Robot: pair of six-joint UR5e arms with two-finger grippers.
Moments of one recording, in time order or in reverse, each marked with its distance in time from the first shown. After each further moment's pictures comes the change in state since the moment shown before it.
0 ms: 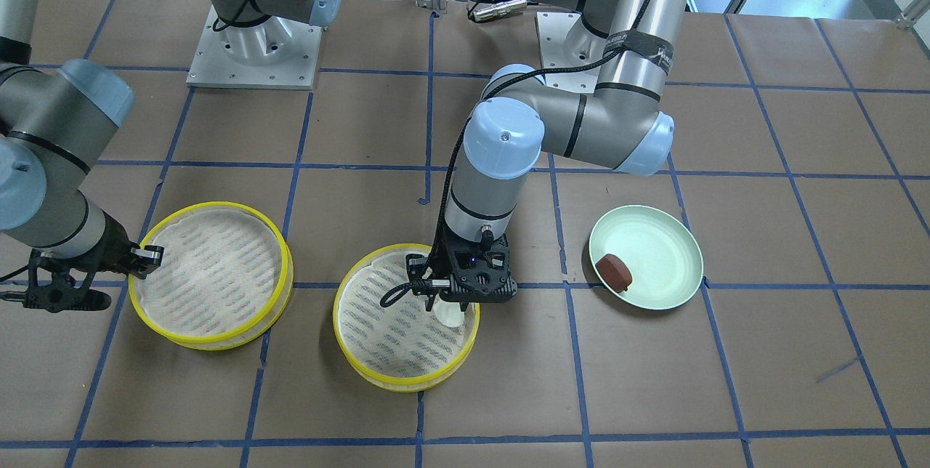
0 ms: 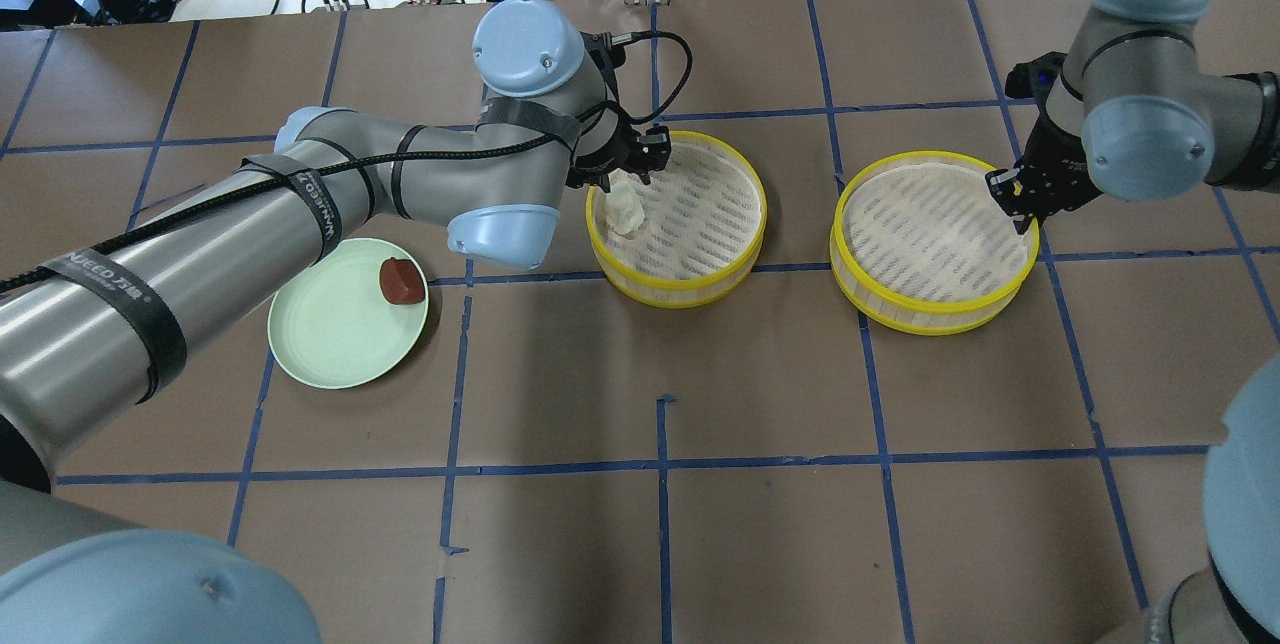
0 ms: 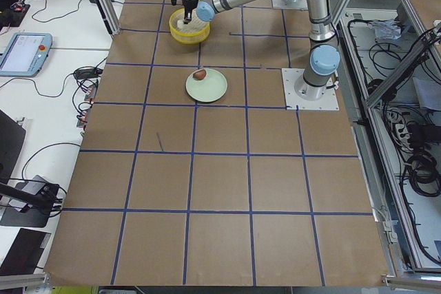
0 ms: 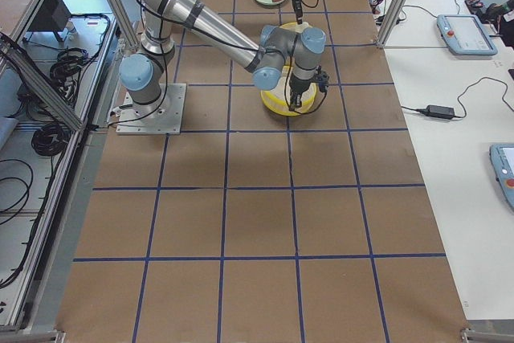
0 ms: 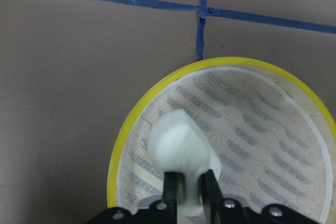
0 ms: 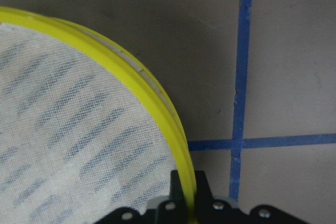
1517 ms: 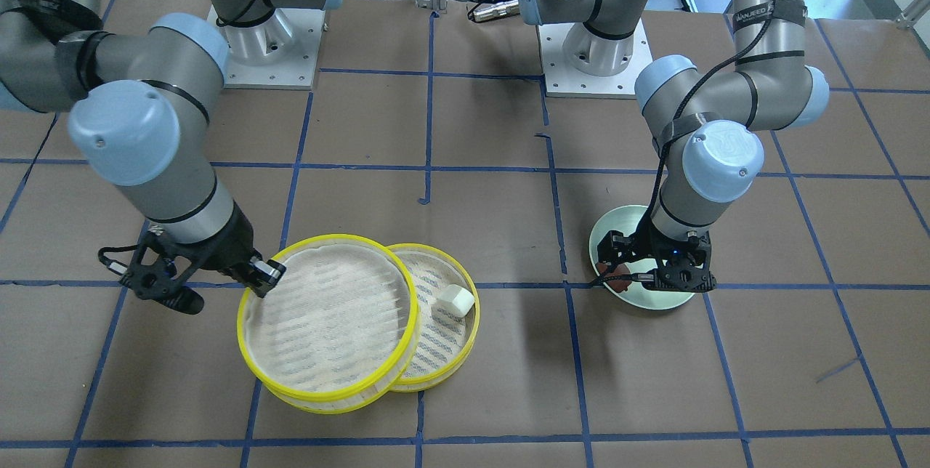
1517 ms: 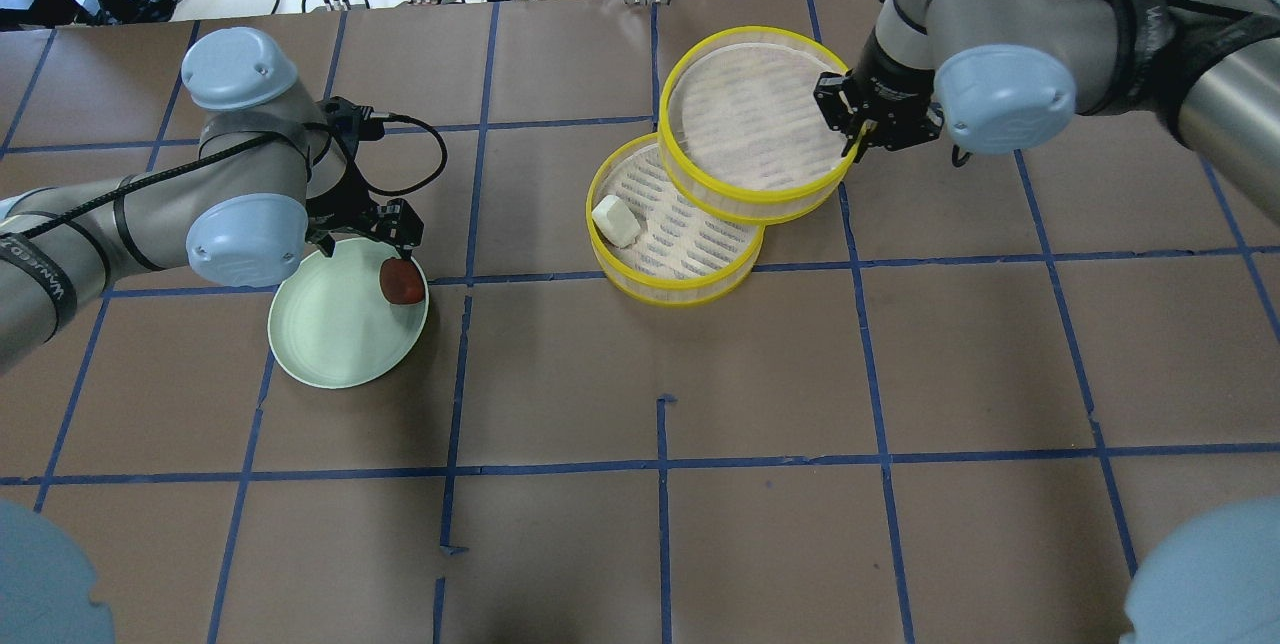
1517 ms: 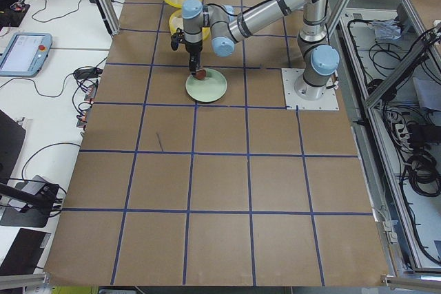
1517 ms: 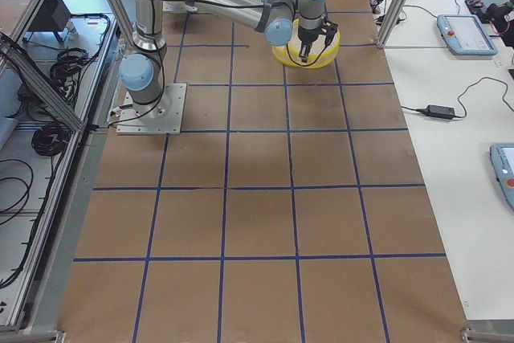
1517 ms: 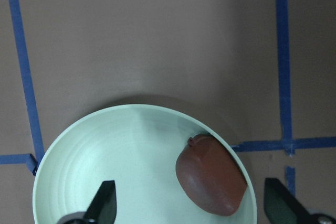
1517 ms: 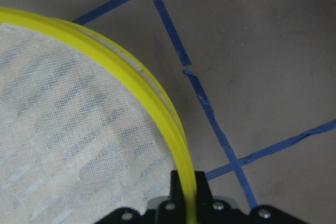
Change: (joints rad) left arm 0.423 0.145 -0.220 -0.228 0.158 0.581; right arm 0.319 -0.020 -0.147 0.013 0.181 0.750
